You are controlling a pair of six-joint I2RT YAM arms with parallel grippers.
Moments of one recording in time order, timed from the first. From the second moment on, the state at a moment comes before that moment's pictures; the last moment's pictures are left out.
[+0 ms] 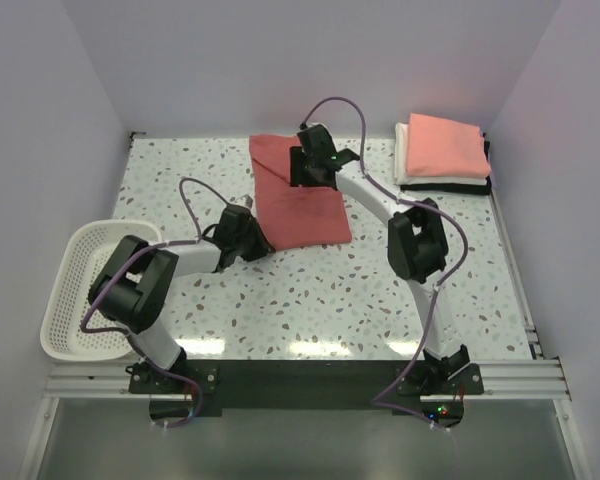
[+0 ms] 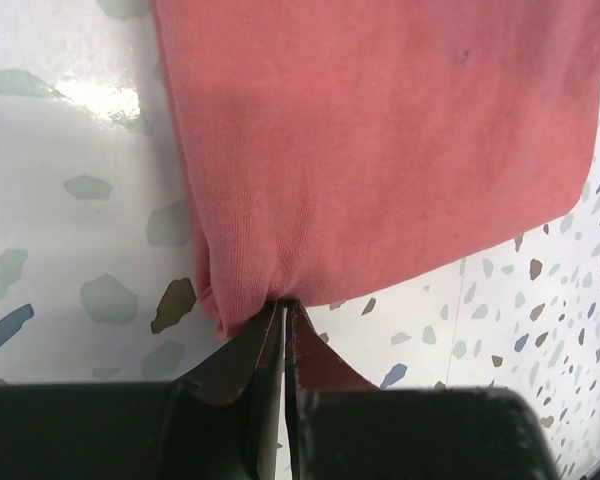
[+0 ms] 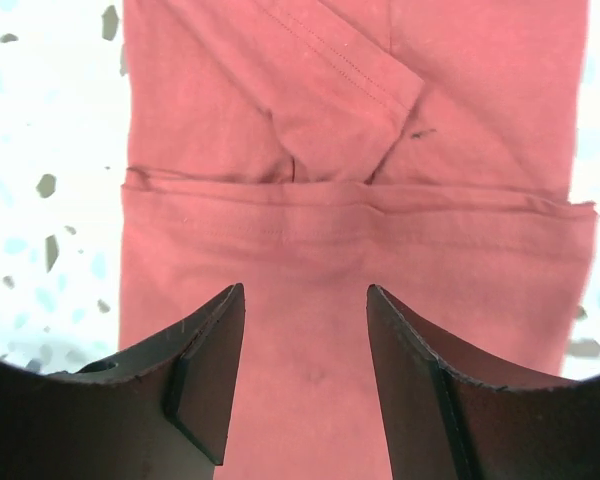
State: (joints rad) left arm -0.43 1.69 0.74 0.16 0.12 -0.74; right arm 0.56 2.31 2.06 -0.53 0.13 0.41
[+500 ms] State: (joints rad) left arm -0.43 1.56 0.75 0.20 0.17 -0.75; right arm 0.56 1.98 1.60 -0.44 0.11 0.42
